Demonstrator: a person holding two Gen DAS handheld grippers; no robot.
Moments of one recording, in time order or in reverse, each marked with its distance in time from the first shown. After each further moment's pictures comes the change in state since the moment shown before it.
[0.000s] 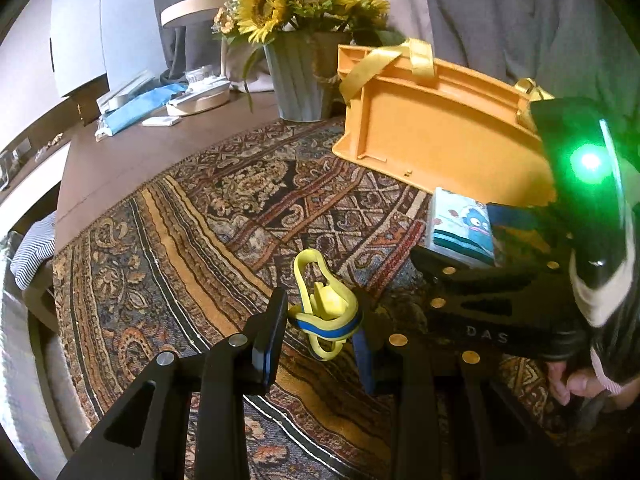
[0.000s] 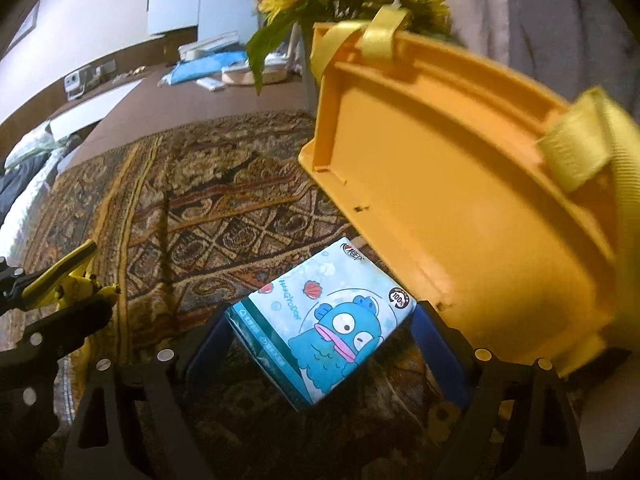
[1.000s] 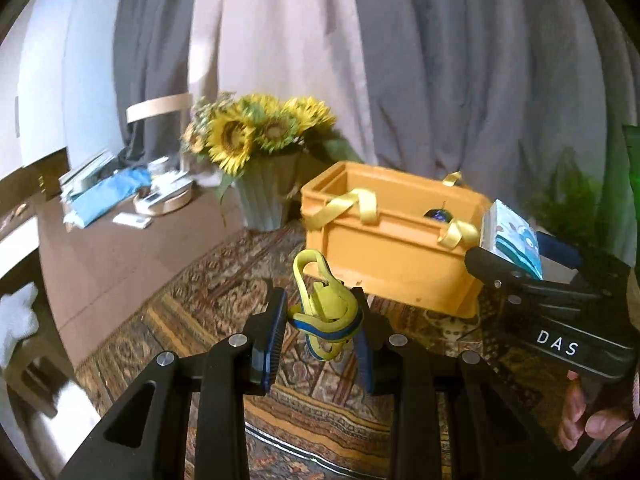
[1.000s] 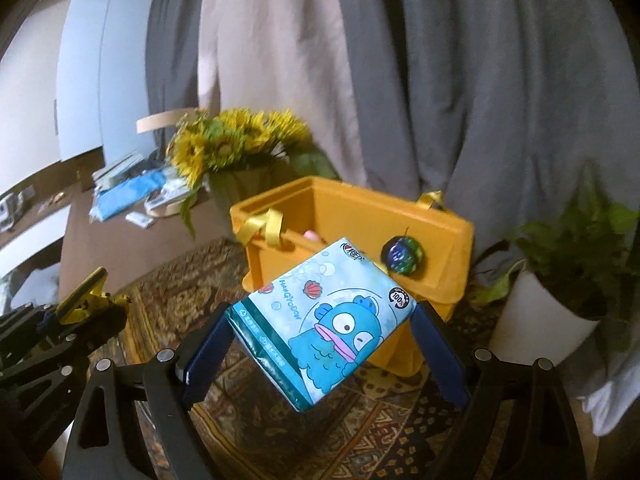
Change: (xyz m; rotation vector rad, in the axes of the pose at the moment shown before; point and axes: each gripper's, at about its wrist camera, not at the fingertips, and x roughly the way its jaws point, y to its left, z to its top) left arm -0.097 0.036 0.069 0.121 -0.231 -0.218; right arm -0.165 0.010 0.041 0.347 -0.233 -0.311
